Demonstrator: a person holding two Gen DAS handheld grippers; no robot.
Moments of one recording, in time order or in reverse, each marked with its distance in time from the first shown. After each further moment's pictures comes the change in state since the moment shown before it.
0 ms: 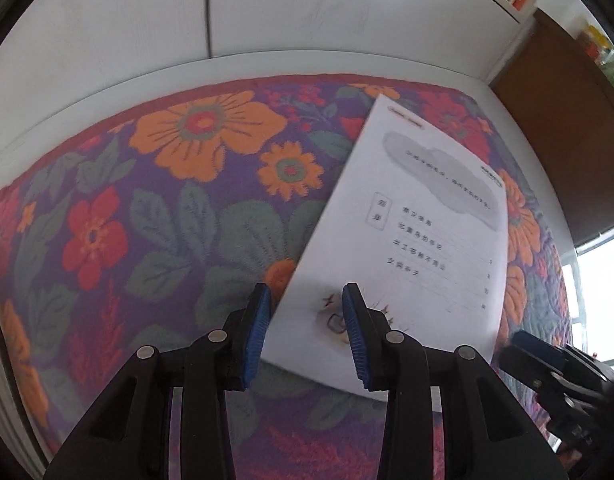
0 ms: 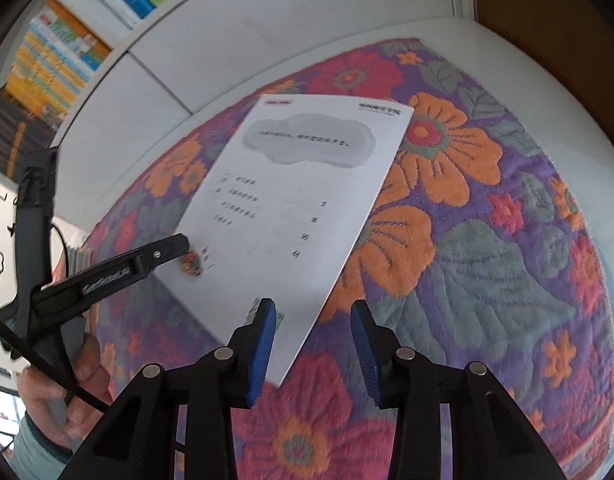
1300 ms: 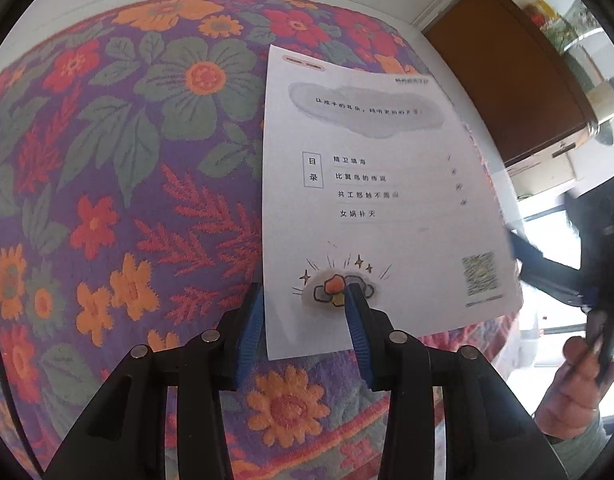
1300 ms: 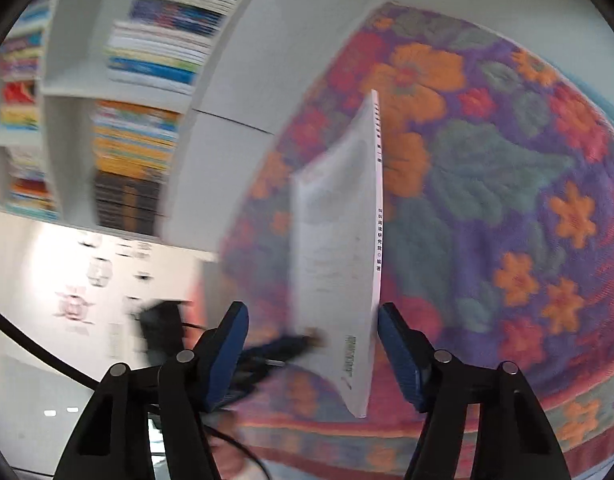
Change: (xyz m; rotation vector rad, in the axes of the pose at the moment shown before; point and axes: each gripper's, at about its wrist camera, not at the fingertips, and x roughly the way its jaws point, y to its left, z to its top) left arm -0.040 -0.027 -0.118 -0.025 0.128 -0.228; right arm -0.064 -0.063 -0.052 0.247 0.003 0.582
